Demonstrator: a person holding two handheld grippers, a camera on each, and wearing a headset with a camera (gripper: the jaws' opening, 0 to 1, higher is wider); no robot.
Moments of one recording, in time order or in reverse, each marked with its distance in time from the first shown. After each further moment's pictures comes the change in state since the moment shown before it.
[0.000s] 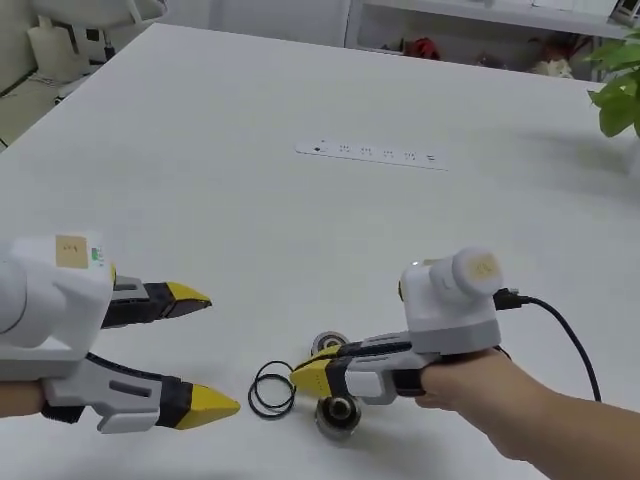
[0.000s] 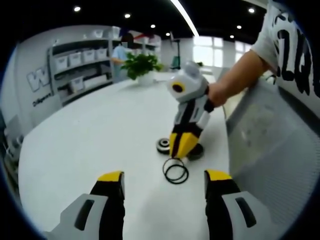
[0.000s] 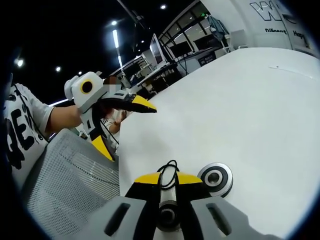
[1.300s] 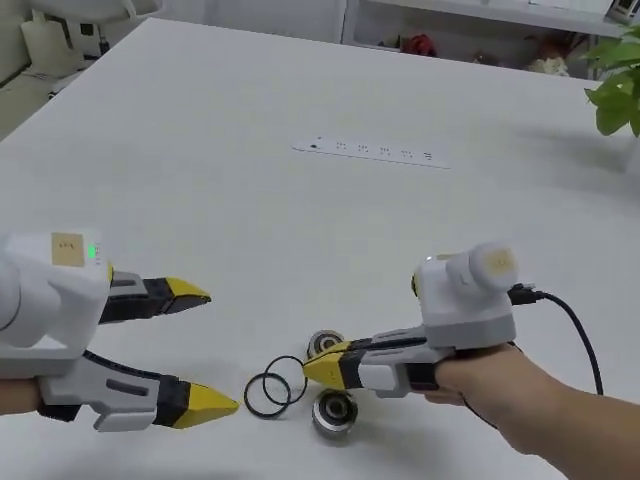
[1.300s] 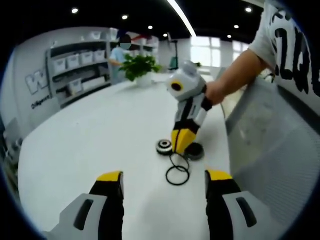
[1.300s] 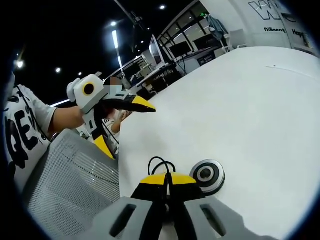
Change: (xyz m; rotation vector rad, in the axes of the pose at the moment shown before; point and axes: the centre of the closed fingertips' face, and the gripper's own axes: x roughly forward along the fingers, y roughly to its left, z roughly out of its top) left arm 0.004 0.001 0.000 0.016 -0.012 -0.010; right arm -0.008 -0.006 -0.001 0.011 0.003 0.004
